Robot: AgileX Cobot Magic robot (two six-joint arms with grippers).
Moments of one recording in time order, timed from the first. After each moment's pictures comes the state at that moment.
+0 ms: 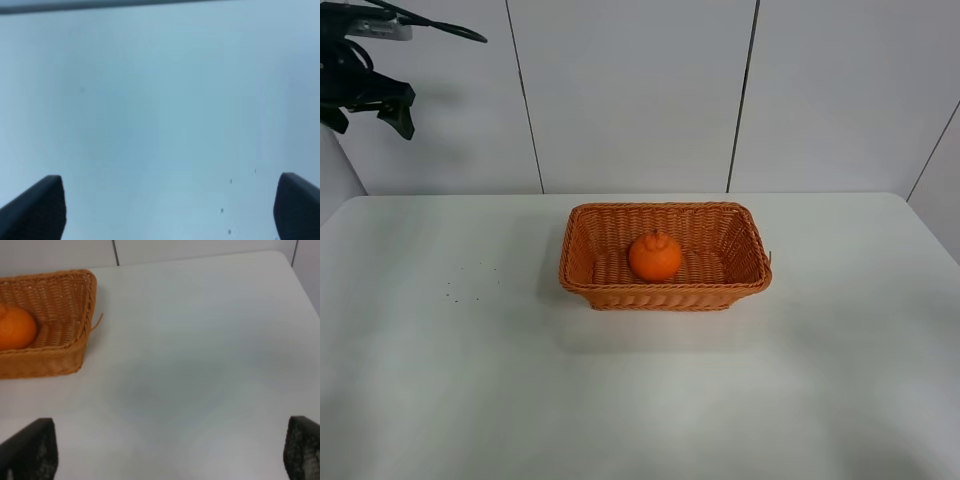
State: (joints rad) left arm 0.09 1.99 -1.97 0.11 1.05 0.10; right arm 0.02 0.01 -0.50 0.01 1.02 0.06
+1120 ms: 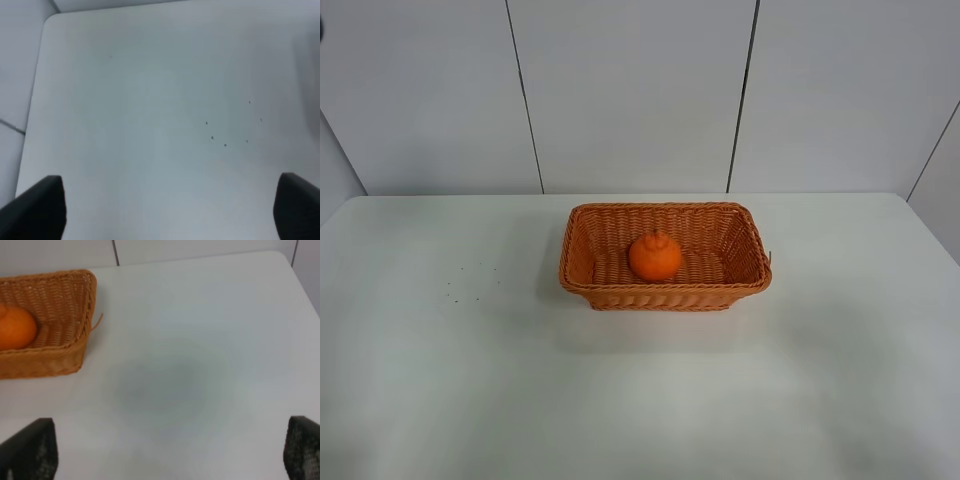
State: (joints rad) left arm 0.09 0.95 -1.09 0.10 0.87 0.12; right arm 0.02 0.01 -0.50 0.01 1.02 0.06
